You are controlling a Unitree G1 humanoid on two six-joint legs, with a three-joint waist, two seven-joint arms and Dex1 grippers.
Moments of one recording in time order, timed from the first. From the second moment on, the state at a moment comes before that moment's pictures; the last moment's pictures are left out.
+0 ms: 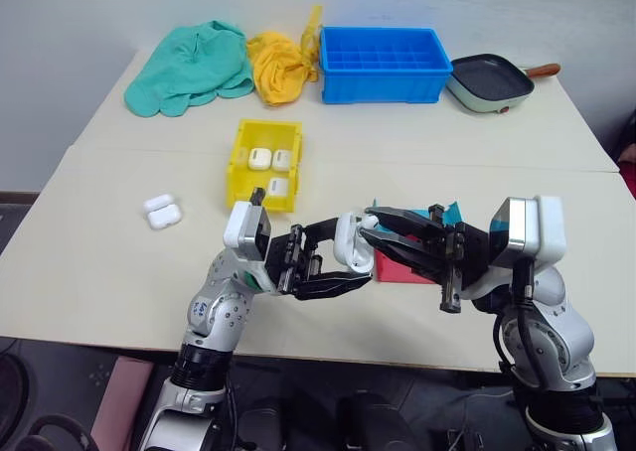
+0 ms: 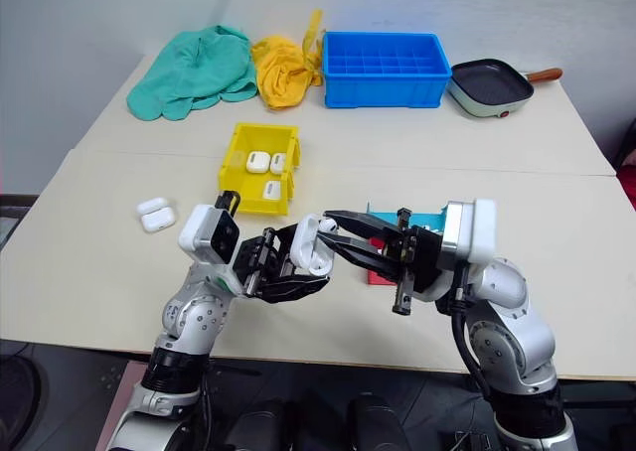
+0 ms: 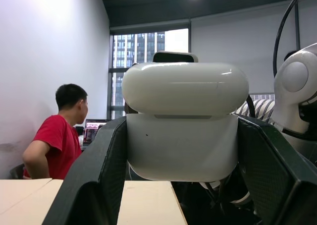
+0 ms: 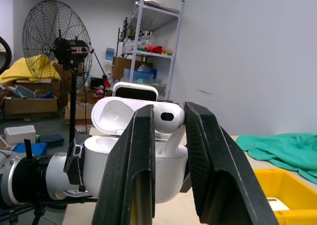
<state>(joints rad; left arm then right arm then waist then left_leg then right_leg) -0.40 0.13 -0.08 -0.10 -0.75 0.17 -1.23 -0.25 -0.43 -0.02 -0.50 0.74 0.14 0.97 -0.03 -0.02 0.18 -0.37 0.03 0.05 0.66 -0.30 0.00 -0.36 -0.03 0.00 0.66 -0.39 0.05</state>
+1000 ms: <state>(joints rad) -0.27 0.29 0.05 -0.04 -0.68 0.12 -1.20 0.13 -0.77 -0.54 0.17 0.51 -0.15 1.19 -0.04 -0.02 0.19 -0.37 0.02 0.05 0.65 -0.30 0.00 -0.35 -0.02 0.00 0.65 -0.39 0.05</state>
